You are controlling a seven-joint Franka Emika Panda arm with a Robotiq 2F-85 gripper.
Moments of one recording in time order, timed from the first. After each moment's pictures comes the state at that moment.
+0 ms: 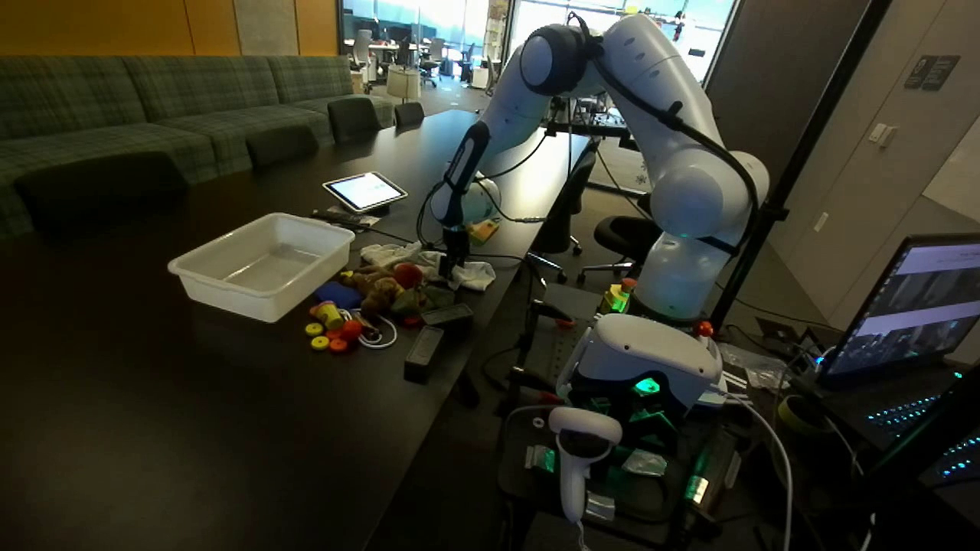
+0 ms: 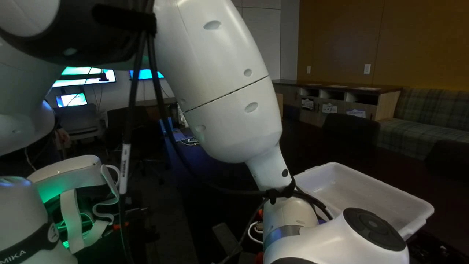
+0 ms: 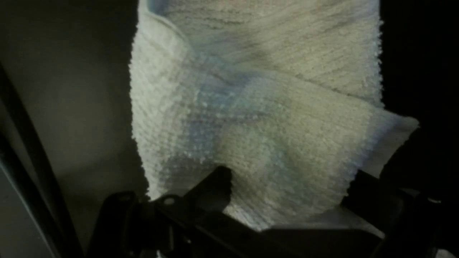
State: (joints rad) arm -0.52 0.90 -0.06 -1.88 0.00 2.73 -0.51
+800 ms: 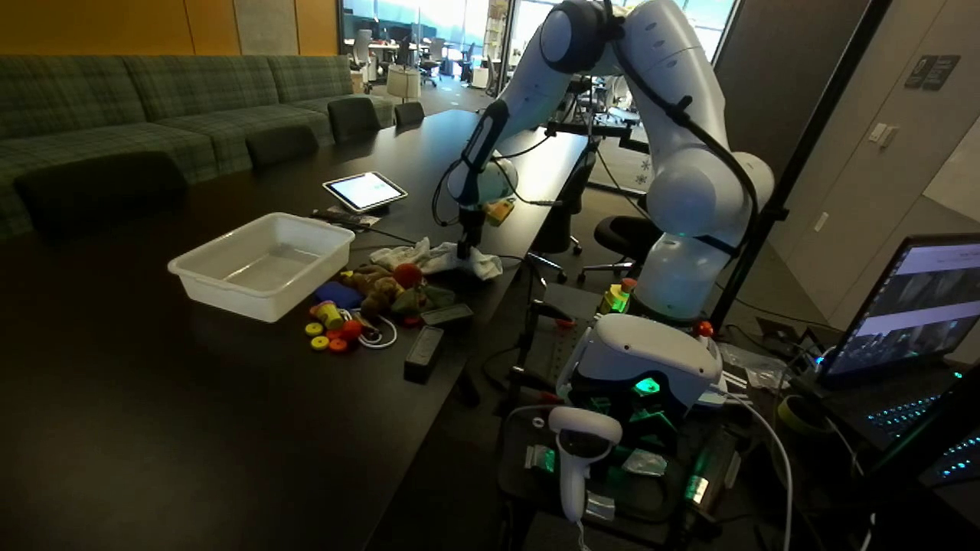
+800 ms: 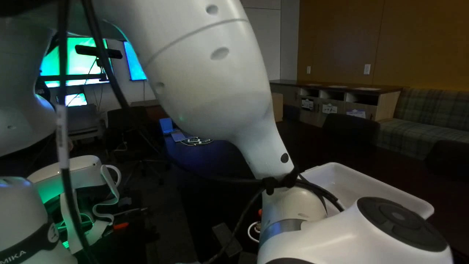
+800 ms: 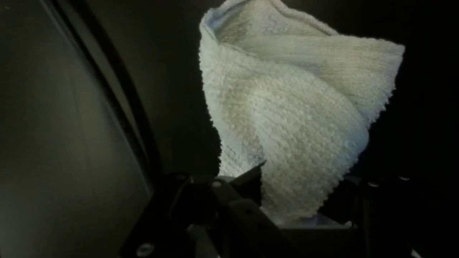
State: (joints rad) arm -0.59 0.76 -0.07 -1.96 -0.03 2.73 -0.59
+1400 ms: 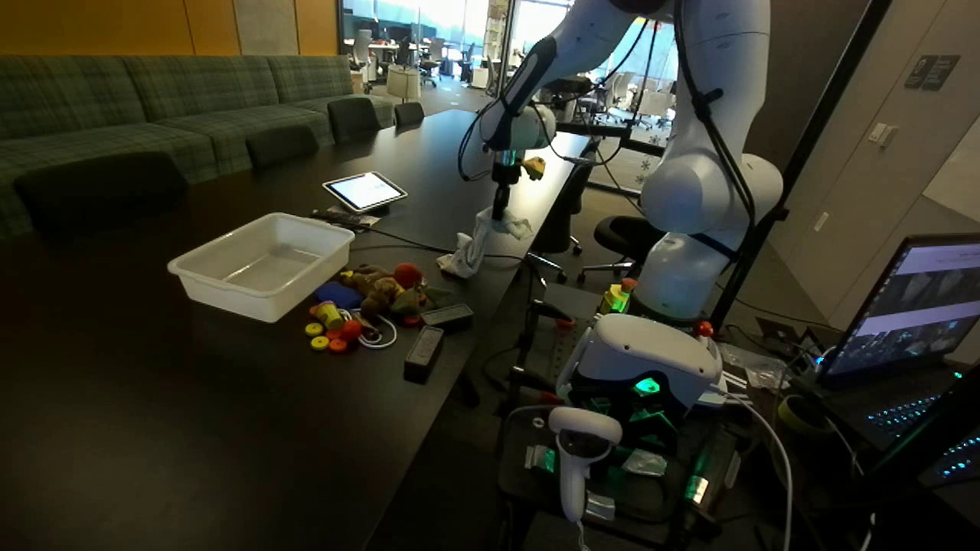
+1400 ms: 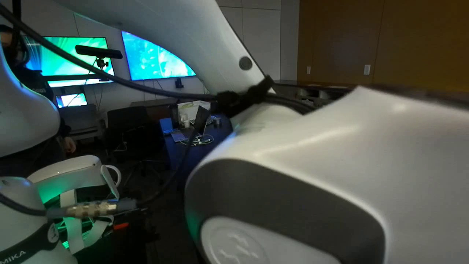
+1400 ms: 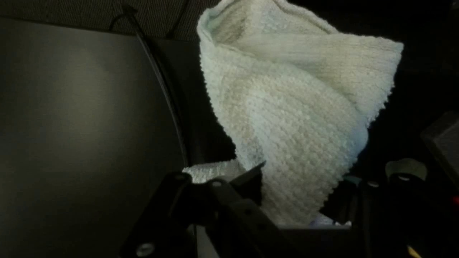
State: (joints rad) arm -0.73 0.37 -0.05 -2.18 -0.01 2.54 -0.89
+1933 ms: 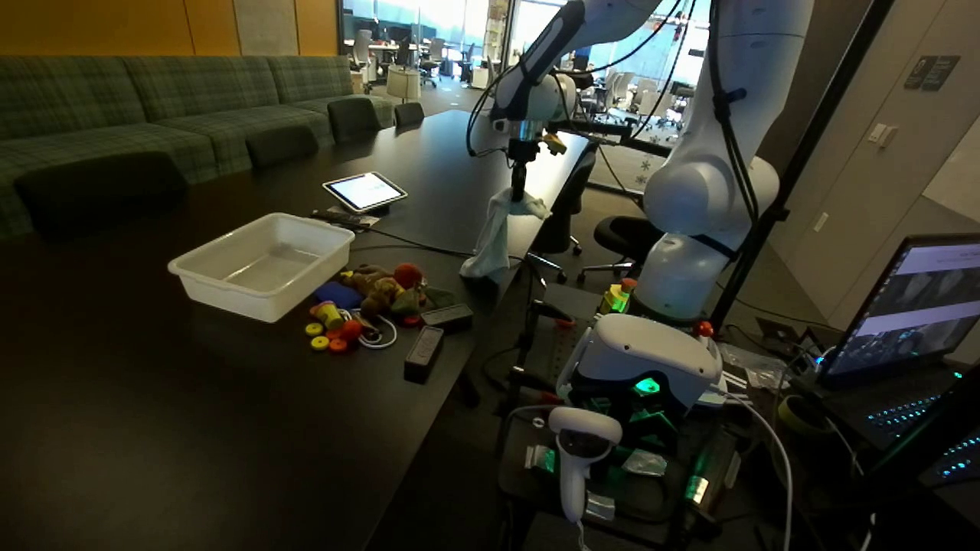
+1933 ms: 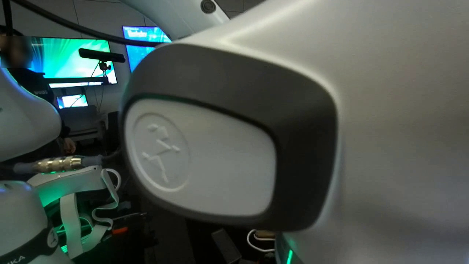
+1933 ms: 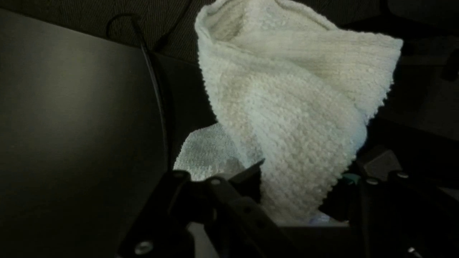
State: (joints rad) arm -0.66 0.17 -0.14 -2.27 -0.01 2.40 -1.08
